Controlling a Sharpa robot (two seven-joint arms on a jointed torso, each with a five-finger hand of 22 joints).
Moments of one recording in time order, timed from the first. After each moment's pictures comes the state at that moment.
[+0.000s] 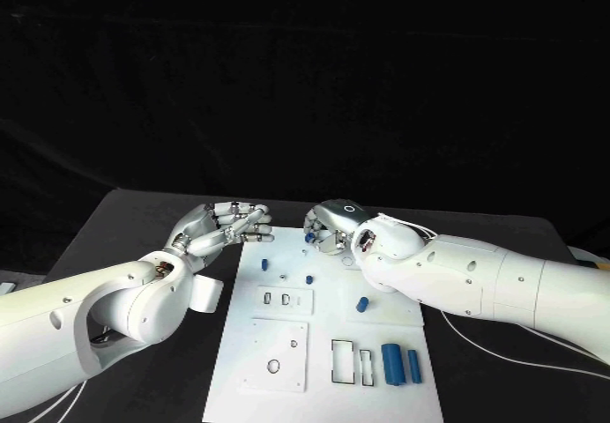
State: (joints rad) left arm 1.17 -0.98 -0.02 1.73 -0.06 -0.32 0.45; left_hand 1.50 -0.14 0.34 0.29 0.06 0.86 0.22 0.29 0.21 1.02 0.18 0.16 0.07 0.98 0.13 0.33 0.24 0.16 0.90 0.23 0.35 0.15; right arm 1.27 -0.47 -0.15 1.19 -1.57 -0.45 -0.11; right_hand 1.25 -0.12 0.63 -0.09 0.09 0.99 0.14 0.36 0.30 1.20 0.07 0.12 0.19 1.47 0.00 1.37 1.17 0.08 1.36 0.10 1.37 1.23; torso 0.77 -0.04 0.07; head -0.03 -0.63
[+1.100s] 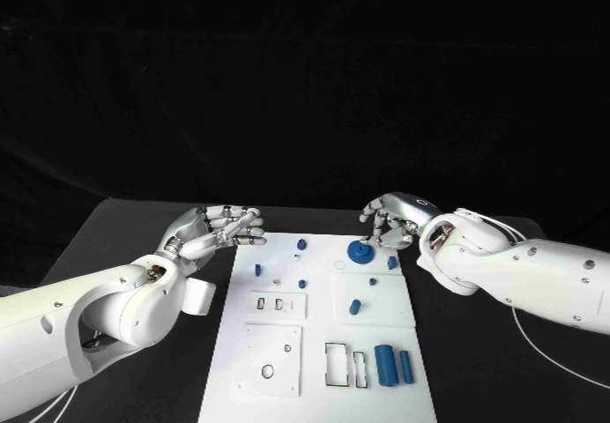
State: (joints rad) left arm 1.17 -0.99 -0.02 1.71 -0.05 -0.32 0.45; left_hand 1.50 -0.14 0.34 0.29 0.06 0.86 0.22 0.29 0.21 1.02 0.18 0.15 0.07 0.98 0.13 0.33 0.24 0.16 0.90 0.23 0.35 0.15; right arm 1.32 -0.83 -0.13 1.44 -1.38 -0.43 -0.14; right_hand 1.20 -0.23 0.38 0.02 0.20 0.84 0.15 0.22 0.43 1.20 0.07 0.50 0.38 1.47 0.00 1.41 1.16 0.09 1.37 0.10 1.36 1.26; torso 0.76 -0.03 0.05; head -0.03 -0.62
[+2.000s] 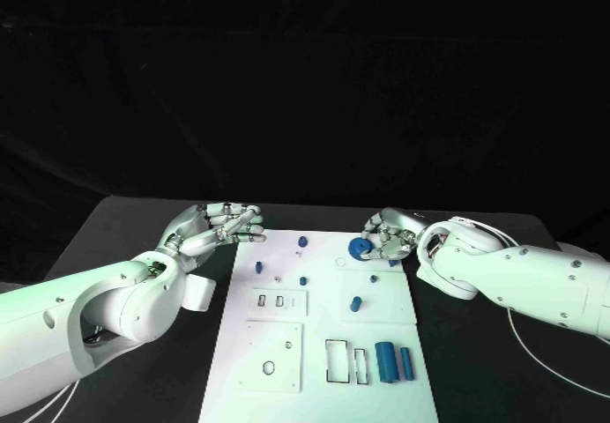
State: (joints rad) left arm 1.17 -0.99 -0.02 1.70 -0.05 -0.31 0.44; left_hand 1.50 -0.14 0.34 0.28 0.06 0.86 0.22 0.29 0.21 1.02 0.18 0.15 0.07 0.98 0.13 0.33 0.24 0.16 0.90 0.23 0.35 0.15; right arm 1.28 -0.78 -0.14 1.37 -1.27 -0.33 -0.15; right_hand 1.29 -0.19 0.23 0.11 0.22 0.79 0.17 0.28 0.48 1.25 0.08 1.22 1.14 1.46 0.00 1.54 1.31 0.06 1.43 0.11 1.42 1.31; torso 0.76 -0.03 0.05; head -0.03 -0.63
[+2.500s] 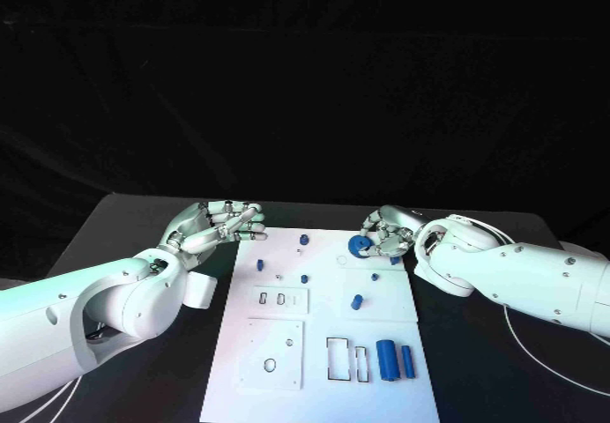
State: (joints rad) left arm 1.17 -0.99 -0.02 1.70 -0.05 -0.31 0.44; left_hand 1.50 -0.14 0.34 0.28 0.06 0.86 0.22 0.29 0.21 1.02 0.18 0.15 0.07 0.98 0.13 0.33 0.24 0.16 0.90 0.23 0.35 0.15; right arm 1.27 -0.76 -0.14 1.35 -1.27 -0.33 -0.15; right_hand 1.31 -0.17 0.25 0.12 0.22 0.79 0.17 0.29 0.48 1.27 0.08 1.25 1.18 1.47 0.01 1.55 1.31 0.06 1.44 0.12 1.43 1.31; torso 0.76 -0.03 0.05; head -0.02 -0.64
